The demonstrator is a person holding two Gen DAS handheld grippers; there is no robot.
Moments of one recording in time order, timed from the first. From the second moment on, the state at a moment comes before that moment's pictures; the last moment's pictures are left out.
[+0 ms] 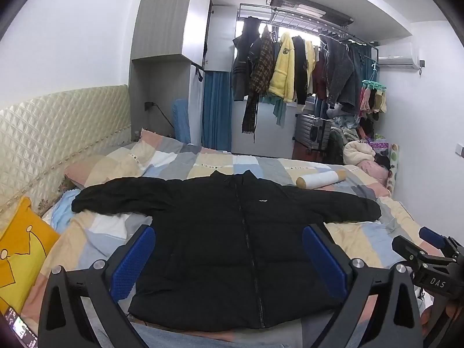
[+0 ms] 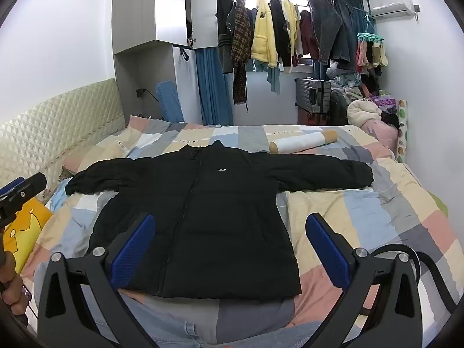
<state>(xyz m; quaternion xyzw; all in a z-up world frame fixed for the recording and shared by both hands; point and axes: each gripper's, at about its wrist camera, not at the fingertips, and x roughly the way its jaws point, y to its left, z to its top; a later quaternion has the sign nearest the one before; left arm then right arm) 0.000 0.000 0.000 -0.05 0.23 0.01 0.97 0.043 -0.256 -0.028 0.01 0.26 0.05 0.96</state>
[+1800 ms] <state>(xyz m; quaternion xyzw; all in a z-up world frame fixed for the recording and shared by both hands) -0.002 0.007 0.002 -0.05 0.23 0.01 0.97 0.034 -0.266 -0.040 0.03 0.29 0.05 0.96</state>
